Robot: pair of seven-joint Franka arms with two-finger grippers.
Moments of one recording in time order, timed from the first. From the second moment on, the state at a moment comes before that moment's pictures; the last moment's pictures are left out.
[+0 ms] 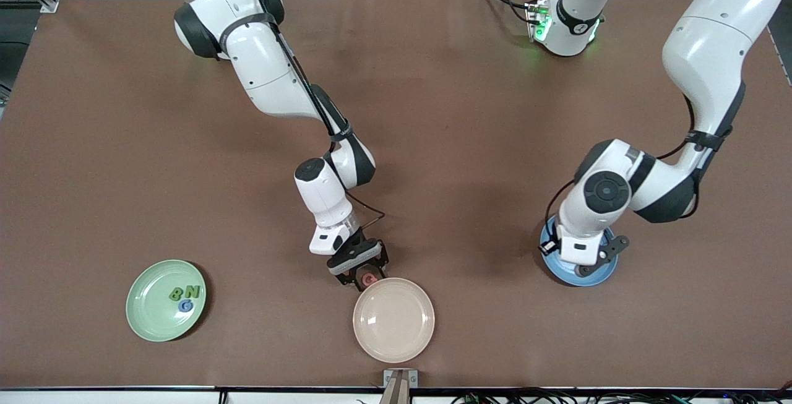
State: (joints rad) left arm 0.37 0.77 -0.72 -1.62 0.74 2.14 -1.22; right arm 0.66 1.14 -0.13 -1.28 0.30 3.16 -0.11
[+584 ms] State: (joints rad) left arm 0.43 0.77 -0.74 -1.61 0.74 2.09 -1.16; right arm 0.66 1.14 -0.14 -1.26 0.30 3.16 -0.11
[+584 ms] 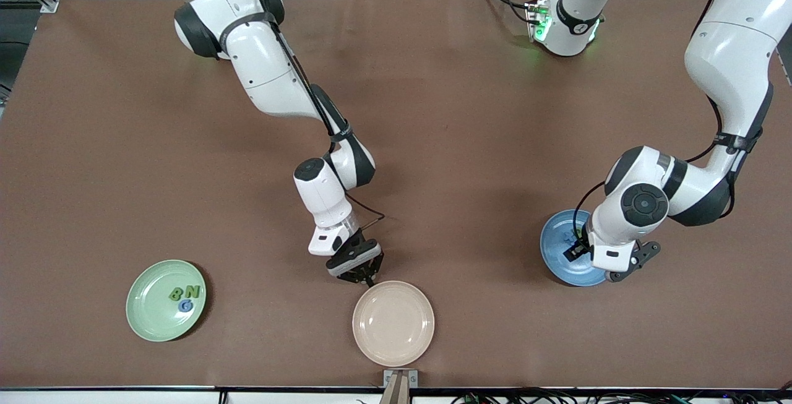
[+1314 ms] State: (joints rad) left arm 0.57 0.73 -1.00 -1.46 0.70 1.85 -1.00; right arm 0.64 1.13 -0.14 -1.25 0.30 3.12 -0.04
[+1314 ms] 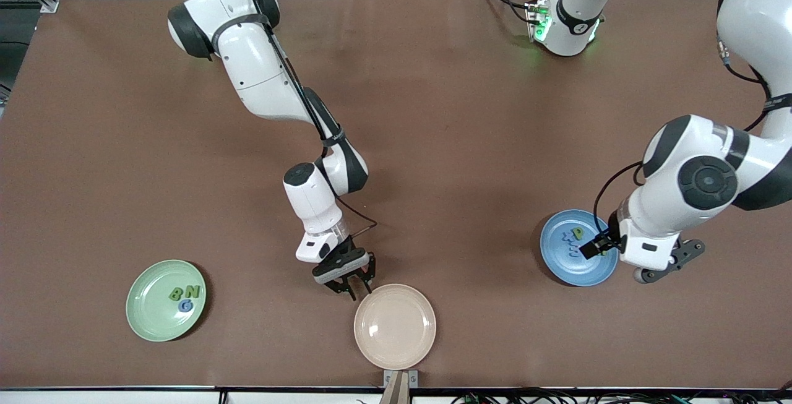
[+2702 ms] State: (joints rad) left arm 0.60 0.76 -1.09 -1.48 0.63 1.76 -0.99; right arm 0.66 1.05 -0.16 -1.31 0.30 2.90 -0.01
